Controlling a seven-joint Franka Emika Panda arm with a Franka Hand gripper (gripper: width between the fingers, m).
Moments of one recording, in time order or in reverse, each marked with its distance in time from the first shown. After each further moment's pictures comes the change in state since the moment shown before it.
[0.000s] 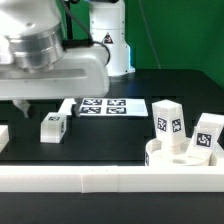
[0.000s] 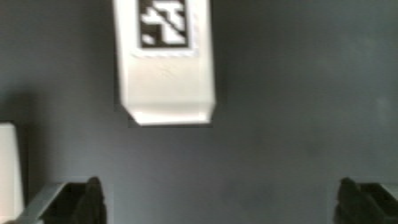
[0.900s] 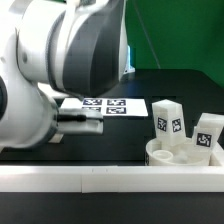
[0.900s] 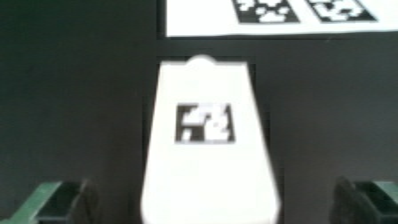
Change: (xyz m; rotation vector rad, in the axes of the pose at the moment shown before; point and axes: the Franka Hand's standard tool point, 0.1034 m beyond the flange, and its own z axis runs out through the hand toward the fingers) arm -0.012 0.014 0.052 -0.049 -0.683 0.029
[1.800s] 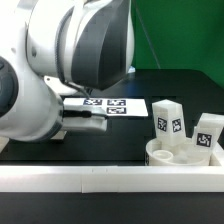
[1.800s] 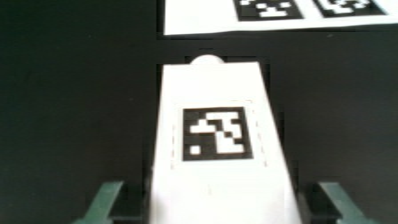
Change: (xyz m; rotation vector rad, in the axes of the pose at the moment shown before) arm -0.012 -0.013 -0.008 -0.001 0.024 -0.005
